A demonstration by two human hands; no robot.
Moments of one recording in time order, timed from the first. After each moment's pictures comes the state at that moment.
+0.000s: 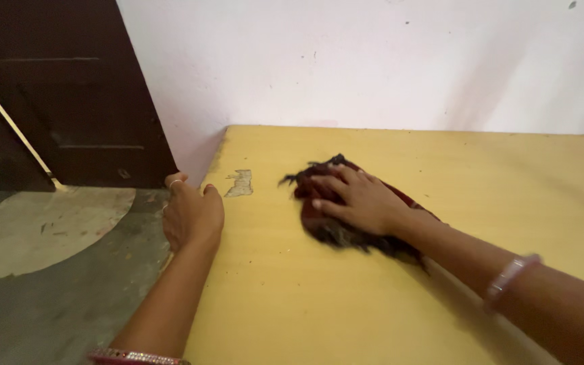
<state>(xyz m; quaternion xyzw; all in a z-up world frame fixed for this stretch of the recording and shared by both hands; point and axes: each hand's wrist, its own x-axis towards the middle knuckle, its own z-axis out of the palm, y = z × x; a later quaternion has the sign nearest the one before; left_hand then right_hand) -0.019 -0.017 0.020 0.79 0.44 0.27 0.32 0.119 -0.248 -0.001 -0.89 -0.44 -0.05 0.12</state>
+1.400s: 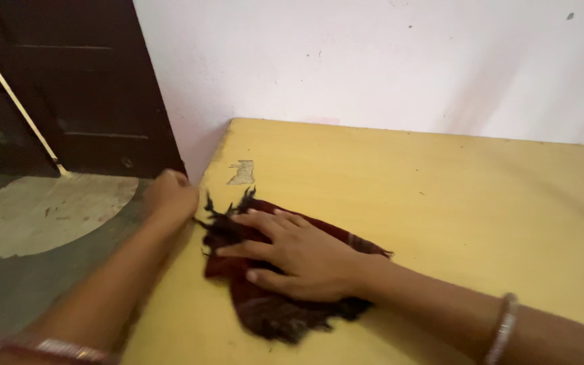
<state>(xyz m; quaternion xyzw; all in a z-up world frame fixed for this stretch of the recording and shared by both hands) -0.021 0.058 -0.011 0.85 0.36 0.25 0.31 -0.008 -0.218 0.016 -0.68 -0.71 -0.04 0.16</state>
